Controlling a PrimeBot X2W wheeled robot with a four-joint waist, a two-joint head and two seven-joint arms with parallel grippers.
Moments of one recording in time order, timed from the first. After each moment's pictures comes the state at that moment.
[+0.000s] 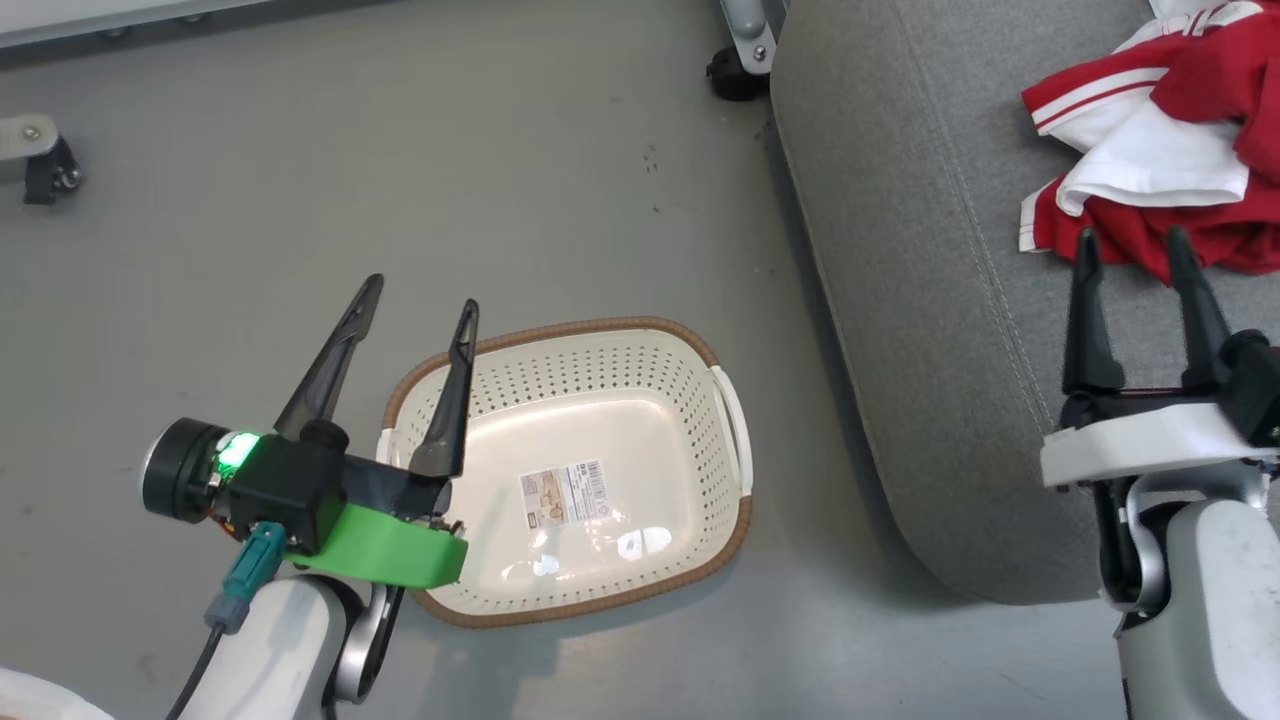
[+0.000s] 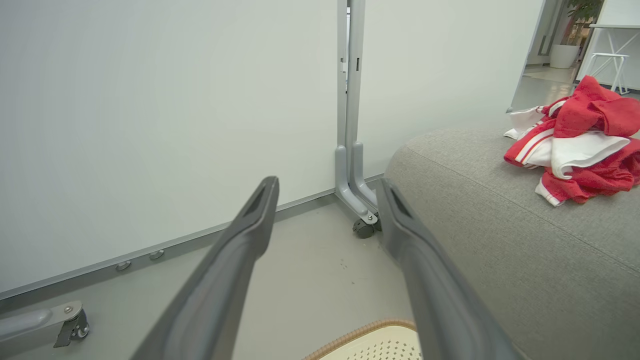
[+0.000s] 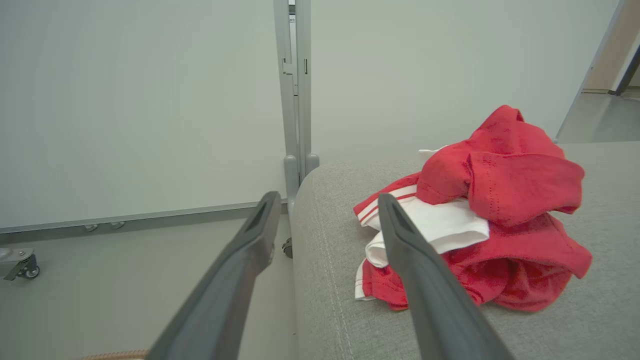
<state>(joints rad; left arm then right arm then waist) -0.30 0.33 -0.46 0.00 -0.32 0.09 -0.25 -0.27 -0.08 -0.14 0.09 0.11 0.13 -0.20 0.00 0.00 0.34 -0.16</state>
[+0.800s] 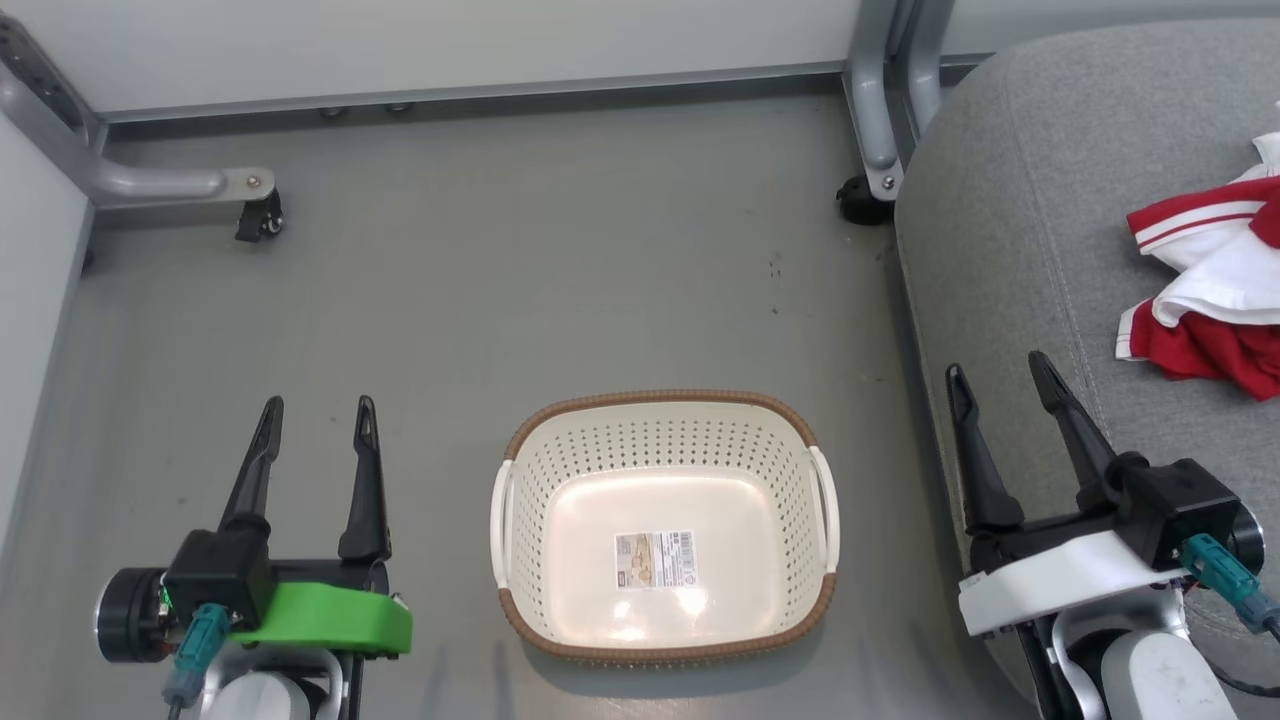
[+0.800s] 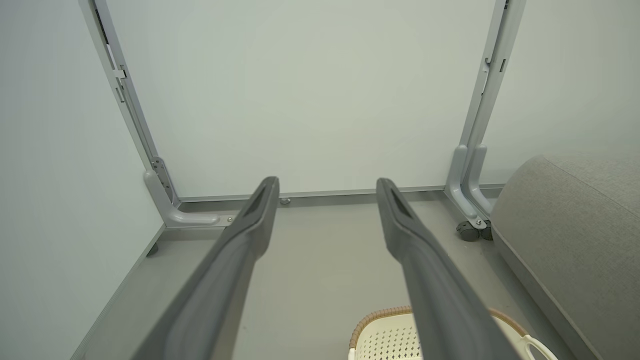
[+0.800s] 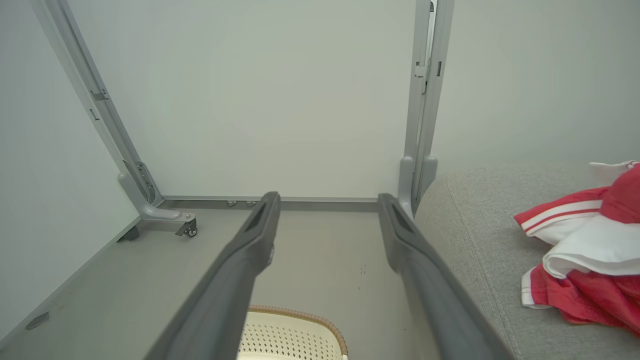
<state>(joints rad) -0.10 0.22 -0.23 0.08 -0.30 0.11 -0.26 -0.02 -0.05 0.04 -0.13 0.11 0.13 -0.10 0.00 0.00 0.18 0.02</state>
